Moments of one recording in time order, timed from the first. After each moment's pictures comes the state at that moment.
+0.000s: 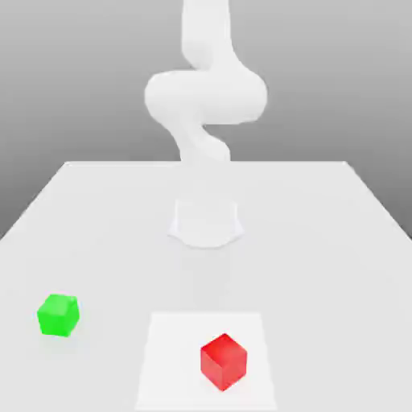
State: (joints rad) arm 0.04 -0.71 -0.03 -2.33 0.01 2.34 0.73
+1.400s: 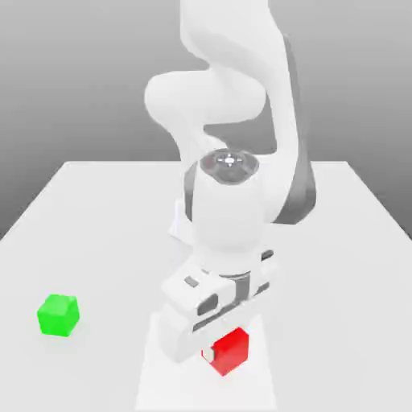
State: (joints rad) arm 0.17 0.13 -0.13 -2.61 0.04 2.74 0.11
